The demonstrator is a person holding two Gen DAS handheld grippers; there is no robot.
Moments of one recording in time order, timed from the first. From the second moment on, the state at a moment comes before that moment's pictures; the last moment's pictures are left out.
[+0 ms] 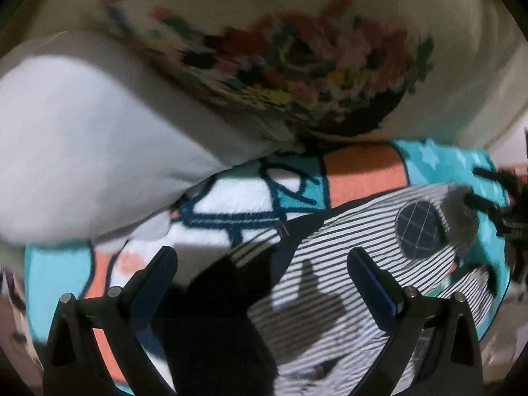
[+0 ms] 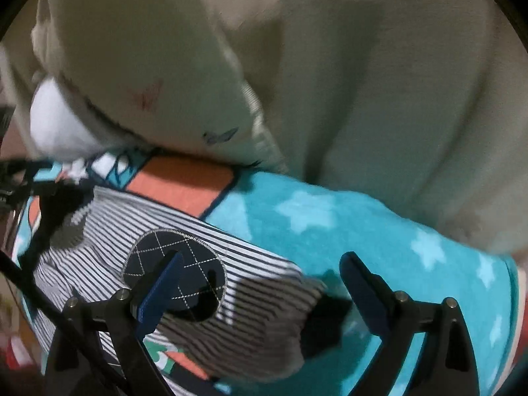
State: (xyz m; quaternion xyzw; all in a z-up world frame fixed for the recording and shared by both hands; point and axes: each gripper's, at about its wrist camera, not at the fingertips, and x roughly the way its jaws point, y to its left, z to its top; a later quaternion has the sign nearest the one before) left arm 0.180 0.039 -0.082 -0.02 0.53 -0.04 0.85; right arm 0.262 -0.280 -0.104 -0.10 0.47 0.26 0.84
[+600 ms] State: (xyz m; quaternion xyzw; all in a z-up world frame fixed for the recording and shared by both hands) left arm 0.198 0.027 -0.123 0.05 0.59 -0.10 0.80; right arm 0.280 -0.235 -0.151 -0.12 0.54 0.35 0.75
